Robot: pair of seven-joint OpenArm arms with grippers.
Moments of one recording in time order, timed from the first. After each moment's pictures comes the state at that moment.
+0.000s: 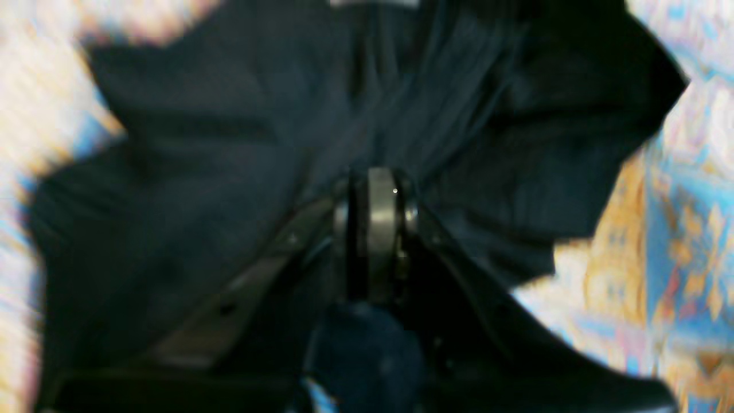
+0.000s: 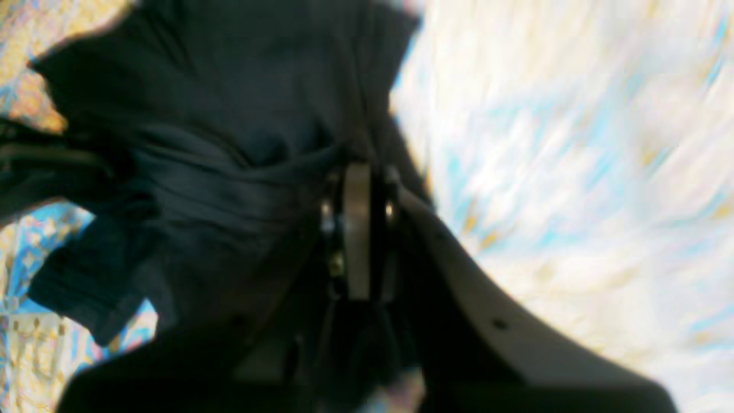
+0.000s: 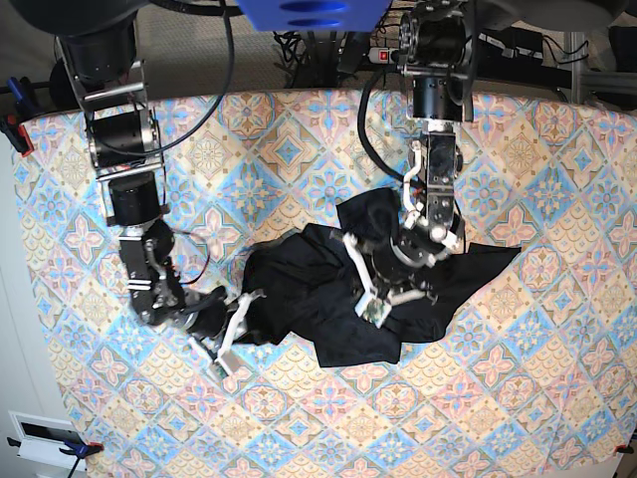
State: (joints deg) left arm -11.9 7.3 -0.3 85.0 4.7 -28.6 40.5; right arm 36.8 14.2 -16.0 45.3 27.8 42.1 -28.2
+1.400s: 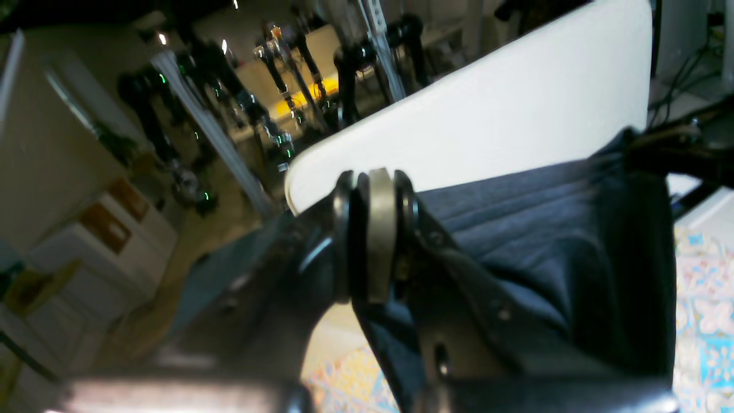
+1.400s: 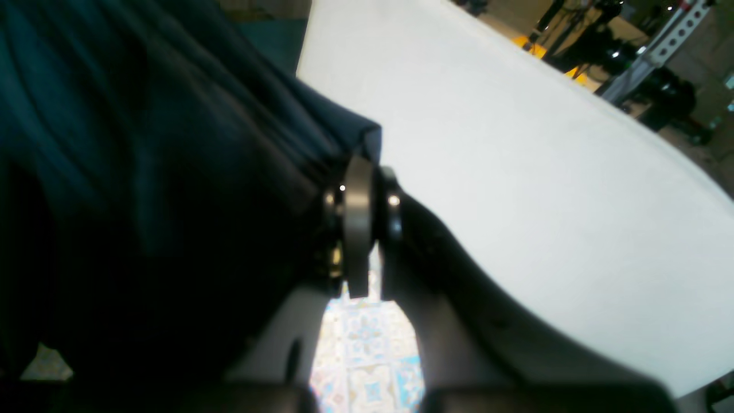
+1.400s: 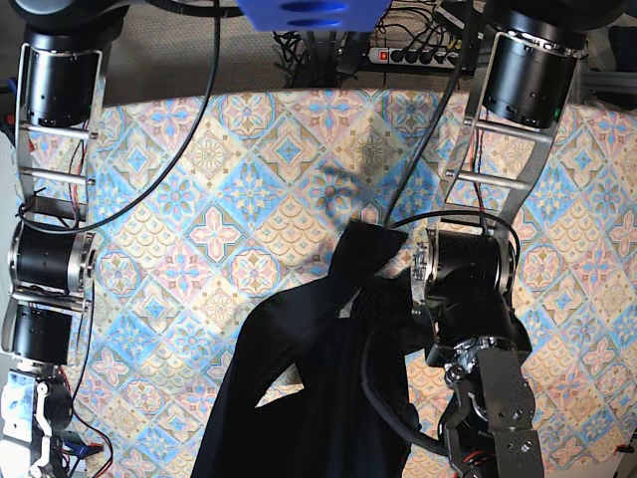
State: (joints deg) left arm -71.5 8.4 0.4 86.3 1.4 -20.2 58.4; right arm 72.3 19.9 -7.7 50.2 16.7 44.6 -30.2
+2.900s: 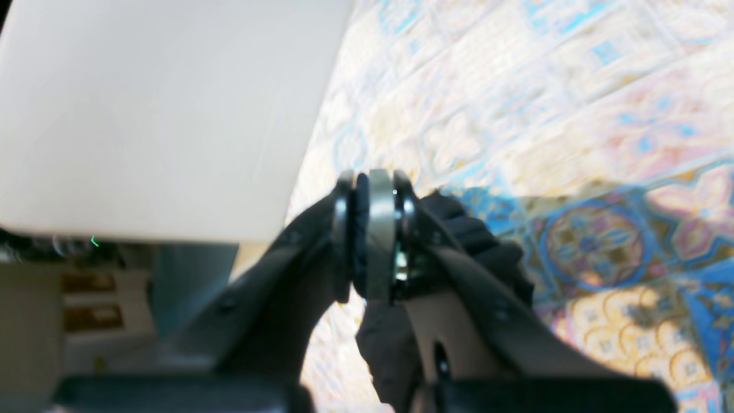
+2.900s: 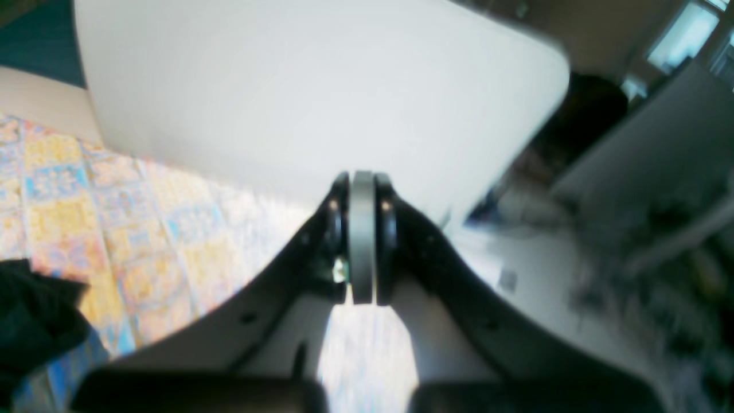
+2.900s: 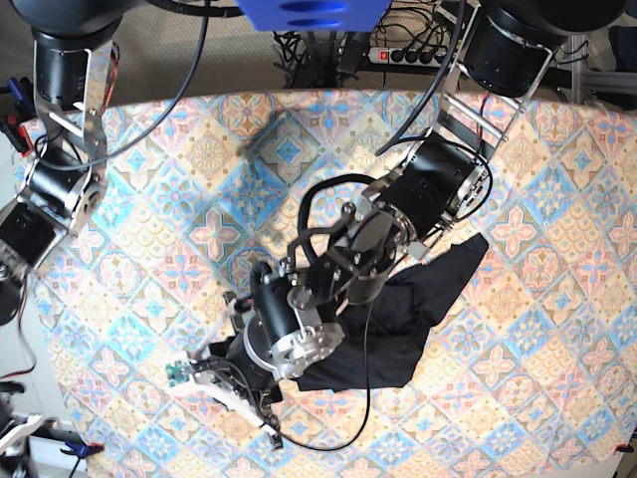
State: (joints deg) left arm -46.0 9.0 39.7 95.8 2.3 -25.4 69.2; right arm 50.0 24.6 22.8 79.7 12.6 42.1 -50.1
